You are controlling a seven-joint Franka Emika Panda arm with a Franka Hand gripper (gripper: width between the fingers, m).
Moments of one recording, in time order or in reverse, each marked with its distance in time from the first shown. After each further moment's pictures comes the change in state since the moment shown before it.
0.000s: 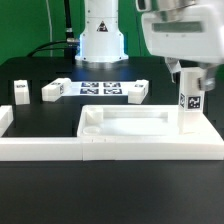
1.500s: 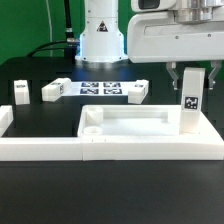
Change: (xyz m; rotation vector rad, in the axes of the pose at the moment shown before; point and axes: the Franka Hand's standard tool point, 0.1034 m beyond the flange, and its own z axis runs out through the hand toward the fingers) arm 0.003 0.010 0.006 -0.066 0.039 -0.638
